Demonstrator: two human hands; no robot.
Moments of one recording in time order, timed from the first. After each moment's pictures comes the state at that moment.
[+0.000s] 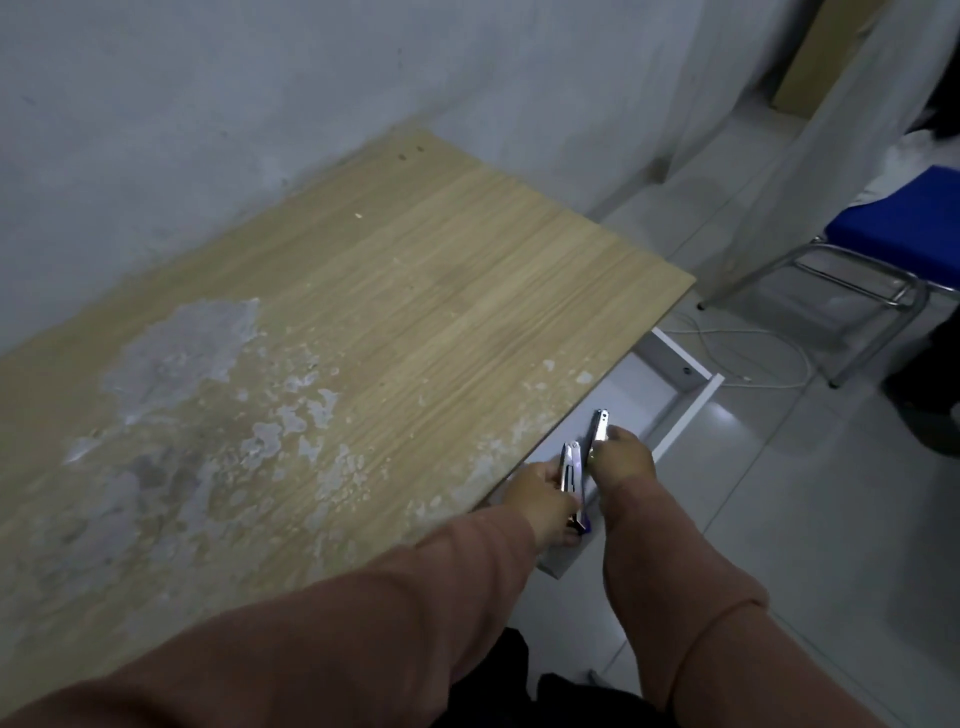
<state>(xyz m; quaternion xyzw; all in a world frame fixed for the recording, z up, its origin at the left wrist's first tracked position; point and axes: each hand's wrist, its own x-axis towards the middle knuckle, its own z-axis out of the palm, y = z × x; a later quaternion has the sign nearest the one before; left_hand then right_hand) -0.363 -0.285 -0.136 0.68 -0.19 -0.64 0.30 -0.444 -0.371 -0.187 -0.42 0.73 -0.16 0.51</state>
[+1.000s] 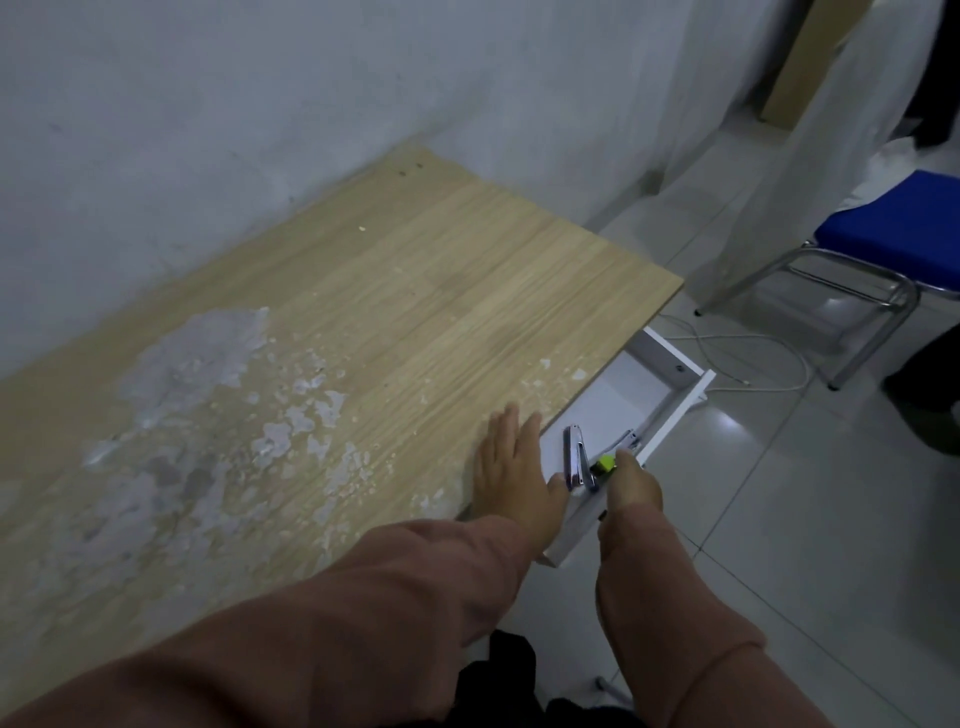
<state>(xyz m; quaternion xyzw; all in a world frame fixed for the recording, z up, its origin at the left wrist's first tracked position) -0.354 -0.266 -0.138 0.79 -0.54 -0.23 0.19 -0.458 -0.331 -0.181 -0.19 0.74 -0.28 0.58</state>
